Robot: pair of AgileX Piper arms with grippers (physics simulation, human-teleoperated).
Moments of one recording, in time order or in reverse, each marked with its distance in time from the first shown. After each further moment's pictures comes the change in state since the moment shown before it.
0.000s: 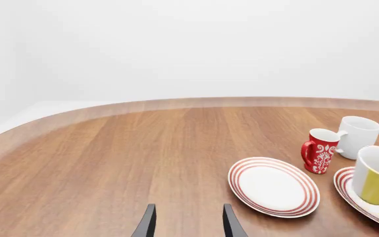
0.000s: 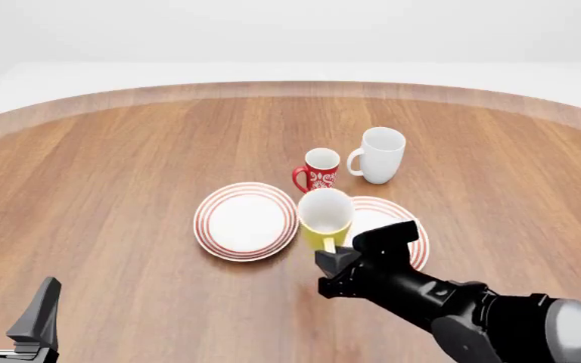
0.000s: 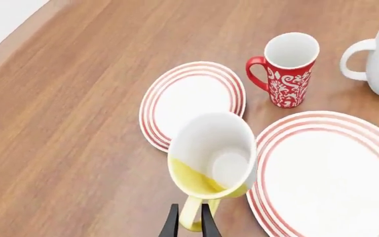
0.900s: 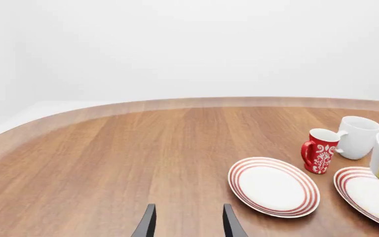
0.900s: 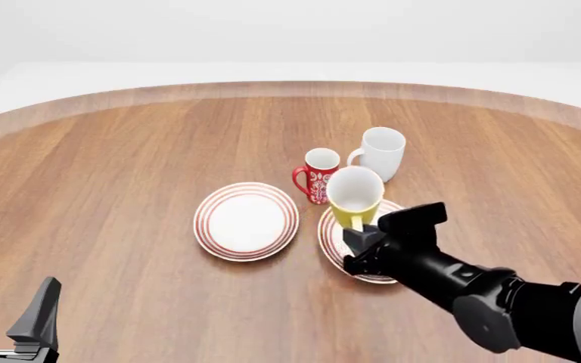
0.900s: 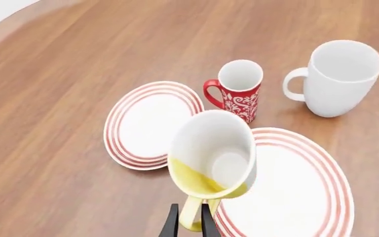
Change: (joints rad) left arm 0.000 0.000 0.000 0.000 0.000; right arm -0.137 -0.056 -0.008 0.035 -0.116
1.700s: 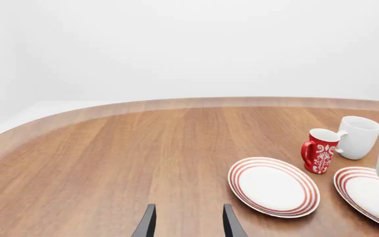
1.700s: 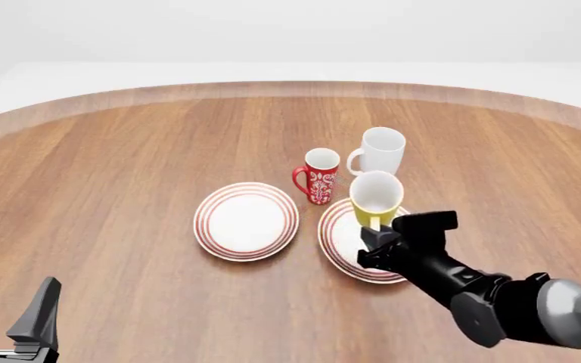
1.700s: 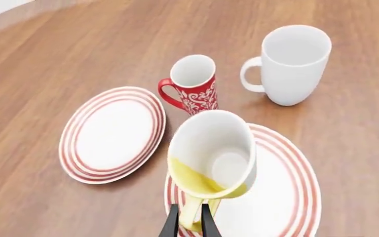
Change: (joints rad) left arm 0.000 0.000 0.000 0.000 0.000; right arm -0.123 0.156 0.042 -0.205 0.015
